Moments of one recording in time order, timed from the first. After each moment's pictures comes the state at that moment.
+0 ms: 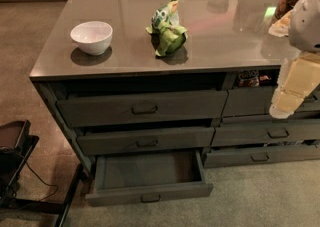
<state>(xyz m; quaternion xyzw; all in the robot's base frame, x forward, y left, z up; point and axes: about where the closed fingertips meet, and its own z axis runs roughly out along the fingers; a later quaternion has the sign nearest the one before) 0.438 -0.216 0.977 -0.60 0.78 -0.04 0.16</state>
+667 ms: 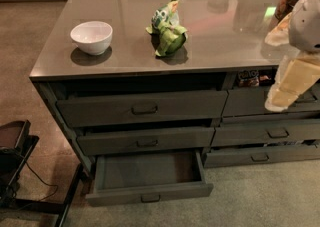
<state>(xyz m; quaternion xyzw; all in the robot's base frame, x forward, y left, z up) 0.438 -0.216 0.977 -0.60 0.78 -0.04 0.16</state>
